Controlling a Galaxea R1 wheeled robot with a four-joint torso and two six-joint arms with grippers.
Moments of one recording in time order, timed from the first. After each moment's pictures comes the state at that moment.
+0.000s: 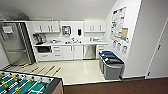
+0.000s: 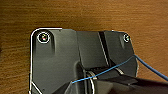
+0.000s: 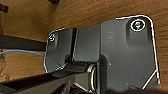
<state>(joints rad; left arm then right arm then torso) 1.47 2.80 -2.35 0.01 -0.03 0.00 -1.51 2.74 -2.26 0.02 0.04 0.00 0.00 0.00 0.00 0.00</state>
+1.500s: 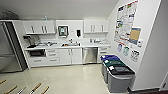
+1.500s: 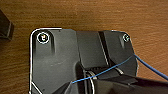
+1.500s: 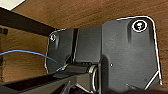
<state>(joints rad) 1.47 2.80 -2.35 0.01 -0.03 0.00 -1.51 2.75 -2.26 0.02 0.04 0.00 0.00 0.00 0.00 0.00</state>
